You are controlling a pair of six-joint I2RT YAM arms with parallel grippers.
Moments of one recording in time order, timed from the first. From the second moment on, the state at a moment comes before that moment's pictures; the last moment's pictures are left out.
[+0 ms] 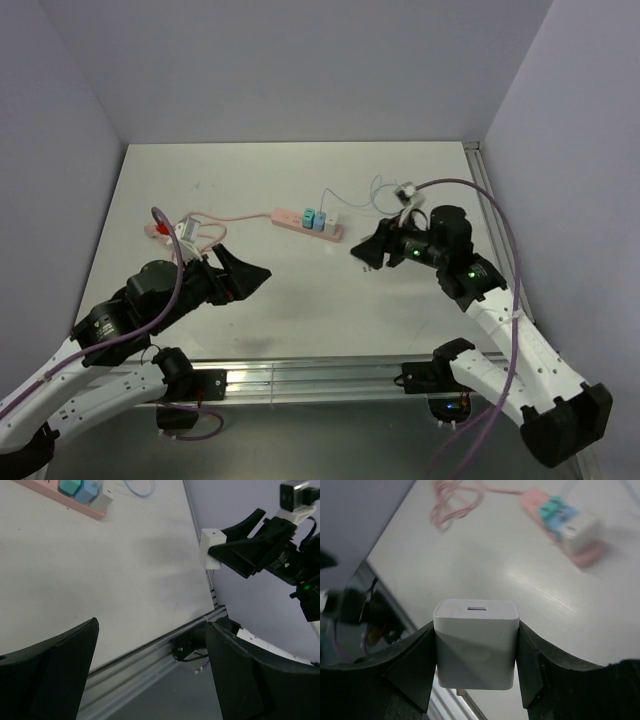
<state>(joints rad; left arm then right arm) -0.91 0.55 0.85 -0.59 -0.20 -0.92 0.24 0.83 0.73 -0.29 -0.52 0.39</state>
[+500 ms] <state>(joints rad) -0.91 0.70 0.89 -0.68 -0.03 -1.04 1.19 1.04 0.97 -0.40 -0.15 0.01</state>
